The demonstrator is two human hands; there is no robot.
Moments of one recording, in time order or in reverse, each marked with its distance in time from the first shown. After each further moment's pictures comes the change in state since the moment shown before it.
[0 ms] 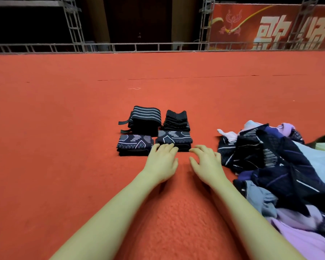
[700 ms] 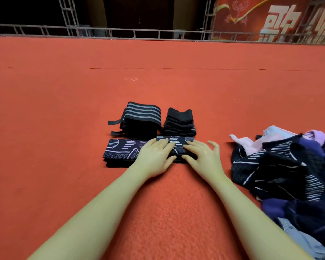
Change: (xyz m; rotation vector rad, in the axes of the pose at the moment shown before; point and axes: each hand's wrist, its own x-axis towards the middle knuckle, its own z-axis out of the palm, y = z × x) left_hand 0.073 -0.075 0.064 0.129 -0.013 0.117; right_hand 0.089 0.031 0.066 -0.019 0.093 -0.140
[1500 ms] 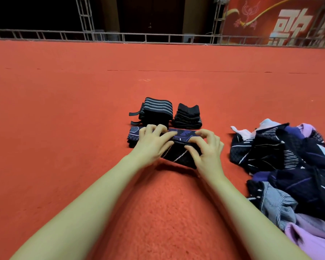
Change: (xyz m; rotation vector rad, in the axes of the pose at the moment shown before) left_hand -0.082 0.004 -0.067 -0.107 0.351 -0.032; right_hand -0.069 -0.081 -0.059 0.318 0.370 -0.038
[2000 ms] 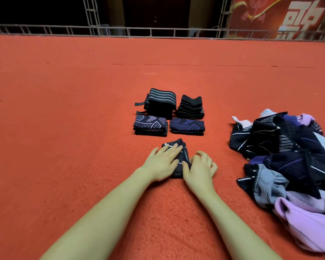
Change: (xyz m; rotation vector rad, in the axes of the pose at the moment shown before) left_hand -0.059 0.059 0.000 -0.151 -0.654 -0.234; right_hand -0.083 -0.025 0.008 -0.313 -0.353 0.391
